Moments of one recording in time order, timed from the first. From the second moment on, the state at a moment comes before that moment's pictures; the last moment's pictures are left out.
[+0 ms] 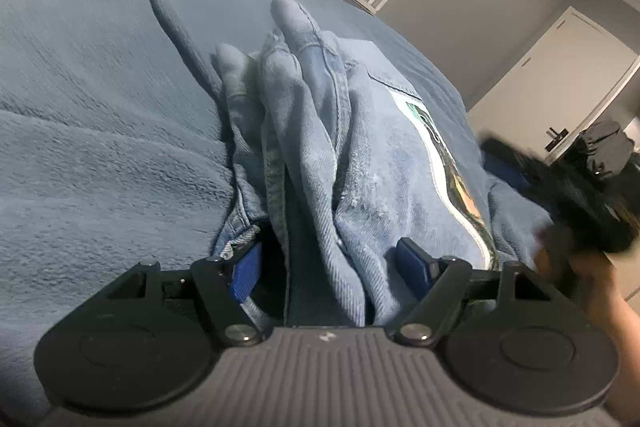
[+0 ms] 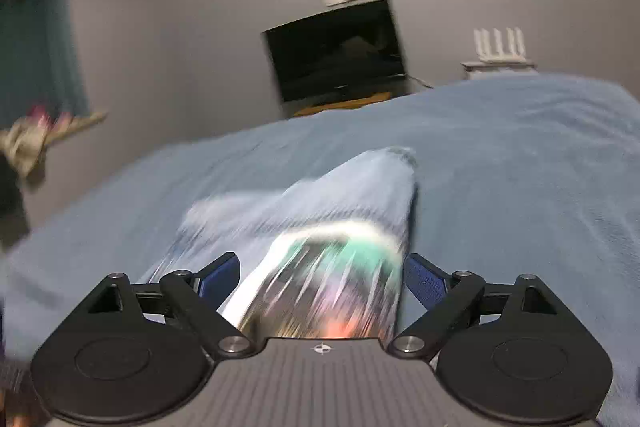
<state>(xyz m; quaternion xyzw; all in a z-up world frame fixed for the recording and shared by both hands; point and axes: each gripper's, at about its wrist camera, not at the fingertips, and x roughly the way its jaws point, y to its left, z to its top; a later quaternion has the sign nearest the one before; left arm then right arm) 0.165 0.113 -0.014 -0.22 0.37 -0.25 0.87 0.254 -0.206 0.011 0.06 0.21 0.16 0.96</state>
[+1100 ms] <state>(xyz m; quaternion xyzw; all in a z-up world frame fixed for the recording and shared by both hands) 0.150 0.105 -0.012 -0.13 0.35 -0.21 0.90 0.178 -0.167 -0.067 -0.07 0.27 0.03 0.96</state>
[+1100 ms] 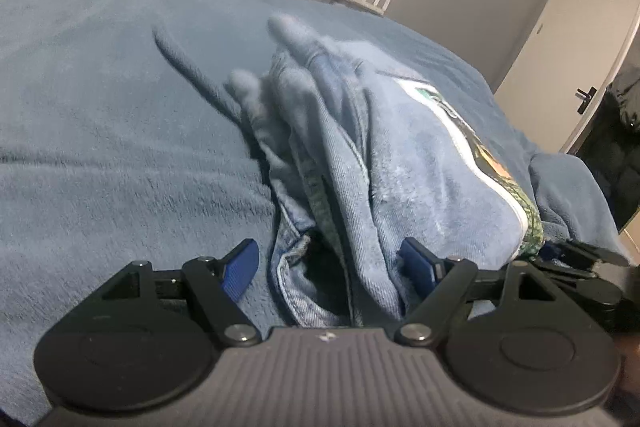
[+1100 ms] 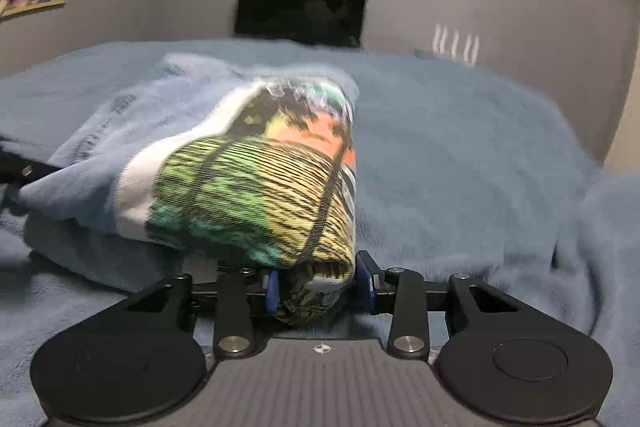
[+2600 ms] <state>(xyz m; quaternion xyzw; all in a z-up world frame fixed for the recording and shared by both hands) 0.146 0.100 -0.026 -0.10 0.37 -0.20 0.90 0.326 -0.058 0.013 0.02 0.27 0.13 0.95</state>
